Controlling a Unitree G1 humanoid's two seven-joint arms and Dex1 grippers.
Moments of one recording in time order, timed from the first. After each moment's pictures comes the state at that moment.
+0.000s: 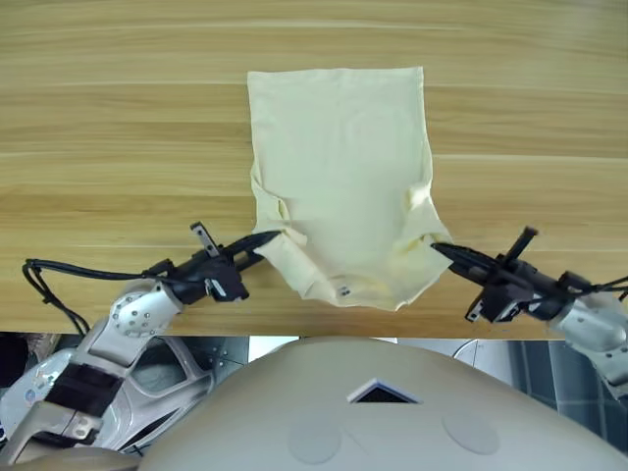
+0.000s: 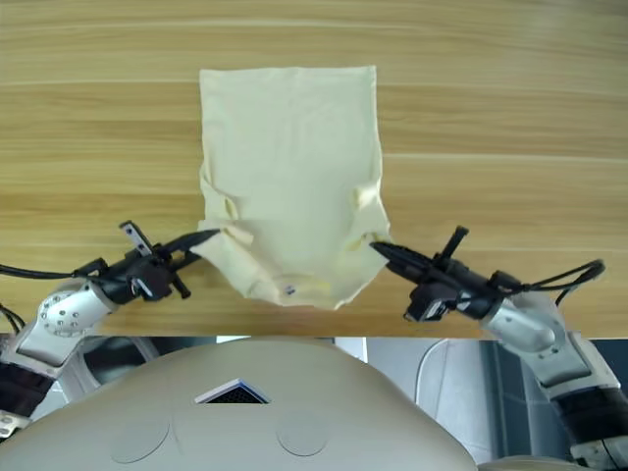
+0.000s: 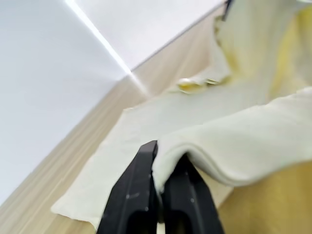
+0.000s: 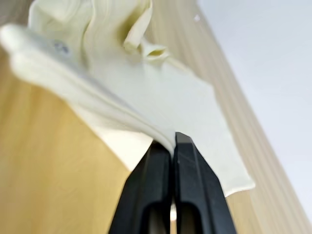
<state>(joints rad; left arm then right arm) 0.36 0.78 -0.31 -0.05 -0.01 -0.80 -0.41 0.48 -0.99 0.14 -0.09 -0.04 -0.89 0.40</state>
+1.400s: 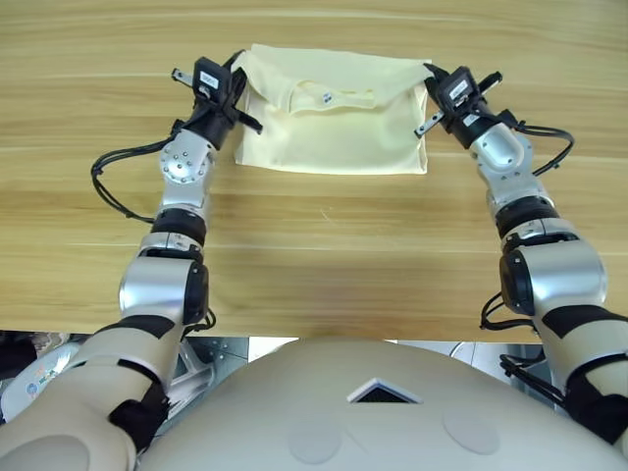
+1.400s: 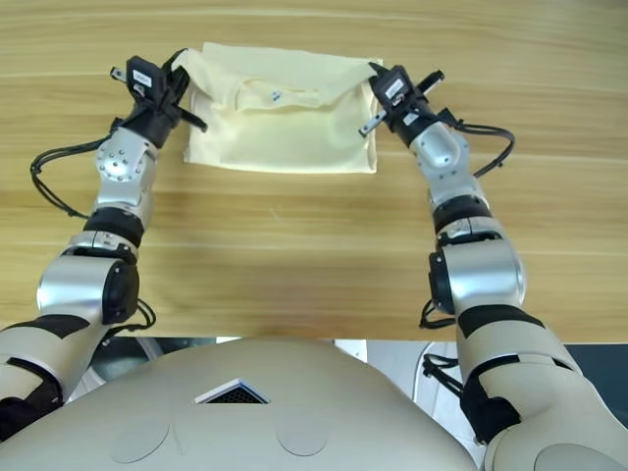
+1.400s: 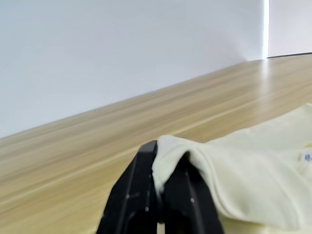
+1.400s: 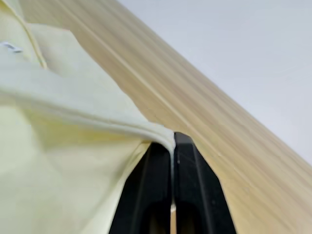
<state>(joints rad) -0.58 0.25 -0.02 1.10 -0.03 -0.66 -0.36 -0.65 -0.35 0.14 1.23 -0.17 -0.72 0.28</state>
